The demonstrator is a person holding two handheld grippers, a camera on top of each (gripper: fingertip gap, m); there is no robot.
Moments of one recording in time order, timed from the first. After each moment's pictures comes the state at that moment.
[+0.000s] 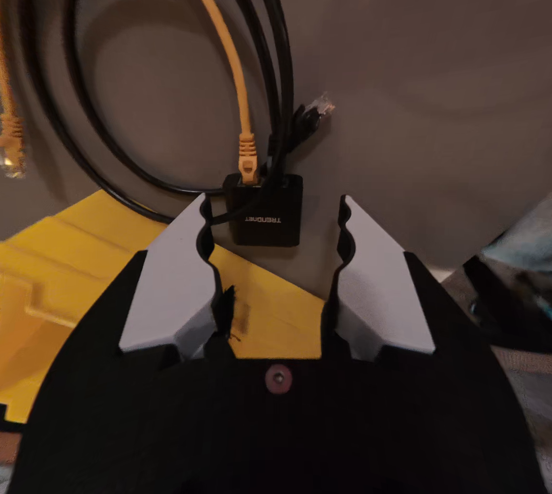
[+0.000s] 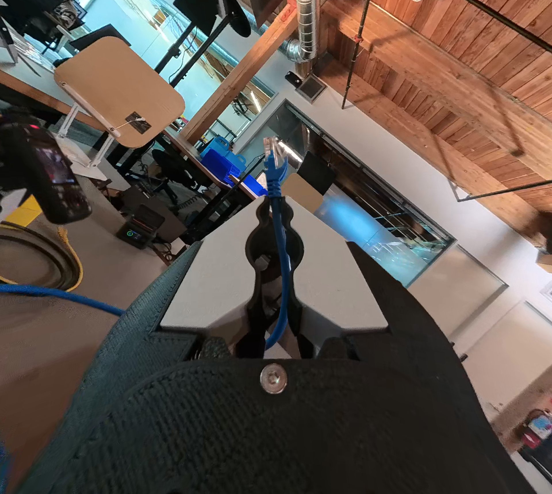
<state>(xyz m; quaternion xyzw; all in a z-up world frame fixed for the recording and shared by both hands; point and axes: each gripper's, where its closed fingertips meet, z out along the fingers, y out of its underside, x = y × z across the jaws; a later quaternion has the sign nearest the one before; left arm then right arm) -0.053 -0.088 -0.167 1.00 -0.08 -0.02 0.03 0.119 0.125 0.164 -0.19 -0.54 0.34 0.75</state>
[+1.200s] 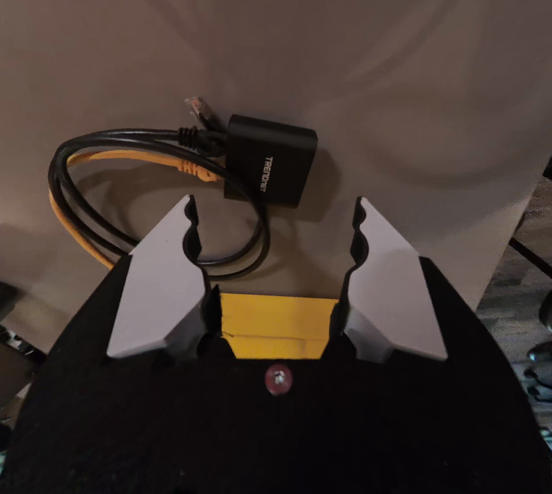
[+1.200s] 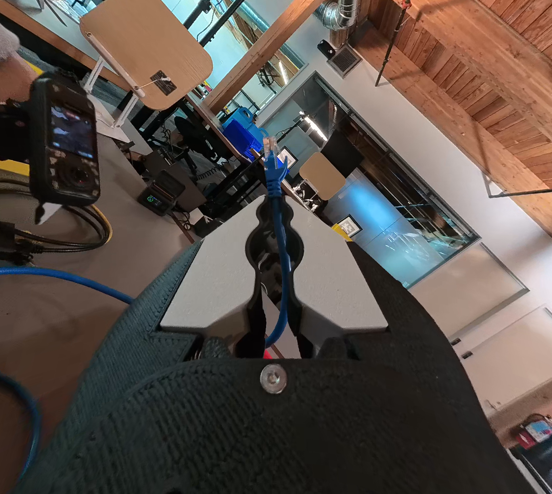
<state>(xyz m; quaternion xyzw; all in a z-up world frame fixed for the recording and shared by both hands) -0.031 -0.045 -0.164 0.94 -0.34 -0.01 0.01 0.087 0.124 0.126 -0.20 -0.59 0.30 0.72</state>
